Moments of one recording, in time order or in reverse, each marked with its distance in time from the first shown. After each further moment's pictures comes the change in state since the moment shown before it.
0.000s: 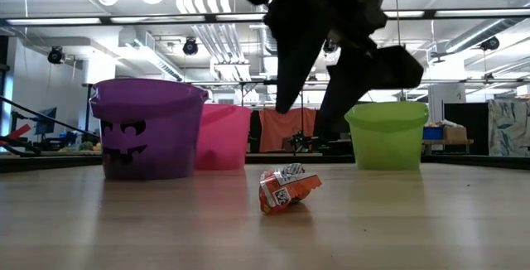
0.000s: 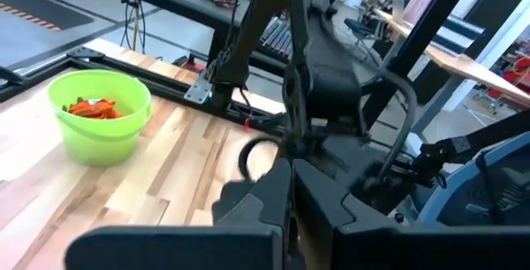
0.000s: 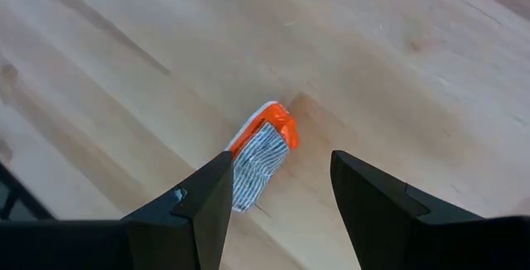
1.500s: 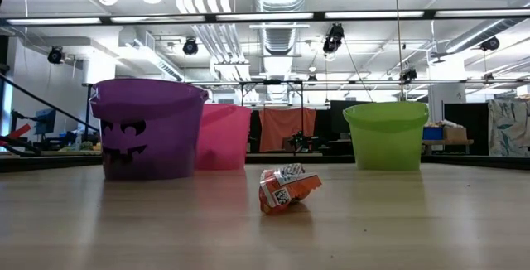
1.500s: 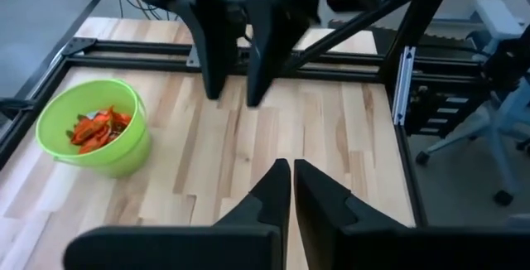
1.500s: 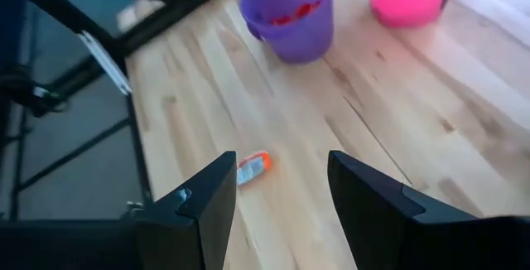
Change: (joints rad) left arm 0.000 0.784 1.215 -0.842 0.008 0.166; right arm 0.123 -0.779 -0.186 -0.191 0.326 -0.435
